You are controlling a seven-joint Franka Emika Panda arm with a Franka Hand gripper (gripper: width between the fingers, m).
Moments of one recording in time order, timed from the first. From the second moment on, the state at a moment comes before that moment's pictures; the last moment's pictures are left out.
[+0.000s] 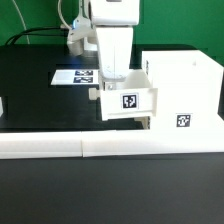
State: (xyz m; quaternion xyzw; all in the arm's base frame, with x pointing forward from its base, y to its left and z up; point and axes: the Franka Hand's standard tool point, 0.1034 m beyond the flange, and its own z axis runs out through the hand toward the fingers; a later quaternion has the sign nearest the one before) arm 0.549 -0.003 0.054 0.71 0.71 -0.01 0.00
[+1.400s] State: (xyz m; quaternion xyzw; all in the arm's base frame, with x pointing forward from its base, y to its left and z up) arm 0.552 0.009 0.056 0.70 0.72 -0.01 0.02
